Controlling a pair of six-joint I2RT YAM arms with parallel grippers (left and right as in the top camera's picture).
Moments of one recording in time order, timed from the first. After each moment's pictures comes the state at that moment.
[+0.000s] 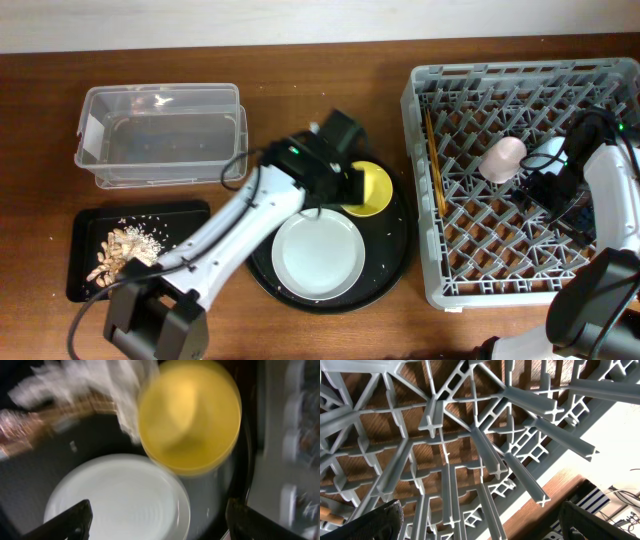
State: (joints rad) left arm -0.65 1.78 1.52 -0.94 0.04 -0.57; right arm -0.39 1.71 1.37 -1.33 0.16 0.49
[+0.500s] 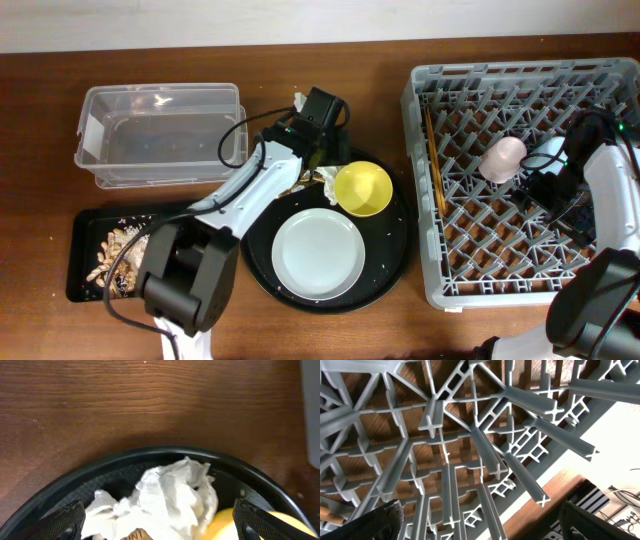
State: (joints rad) left arm -0.53 2.01 1.53 -0.57 -0.13 -0.48; right arm -0.39 1.71 1.37 -1.33 0.16 0.49
